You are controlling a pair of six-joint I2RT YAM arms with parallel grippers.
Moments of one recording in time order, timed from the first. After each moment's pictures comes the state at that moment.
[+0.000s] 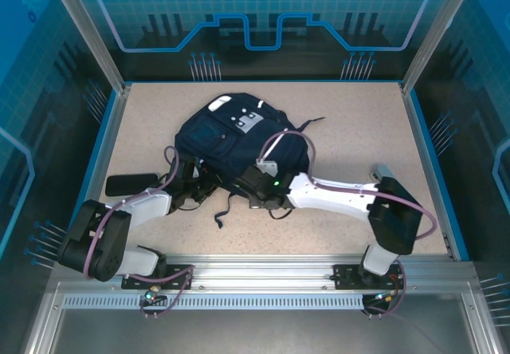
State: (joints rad) left arm -0.27 1.36 0.48 0.07 0.31 -1.04; right arm 1.04 1.65 1.18 -0.76 0.34 0.99
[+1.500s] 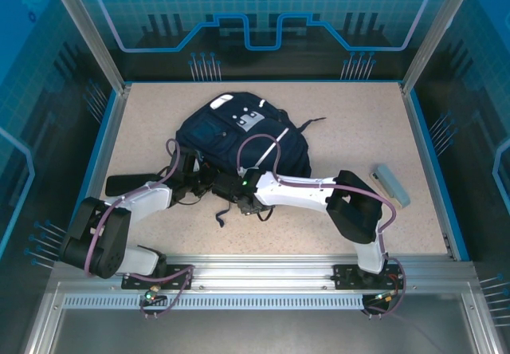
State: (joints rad) left arm -0.27 1.38 0.55 0.01 0.34 -0.97; right arm 1.11 1.95 1.45 -1.00 0.40 0.93
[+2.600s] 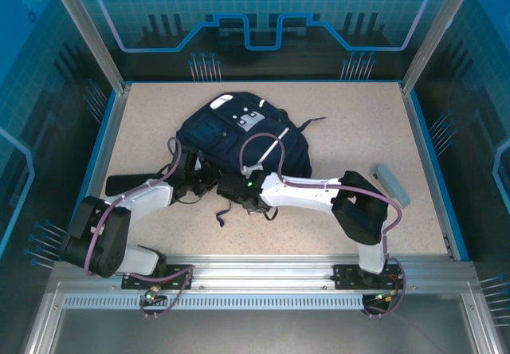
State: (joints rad) left arm -0.27 1.39 0.59 -0.05 0.33 -0.95; right arm 1.10 1.90 1.38 -0.97 0.49 0.87
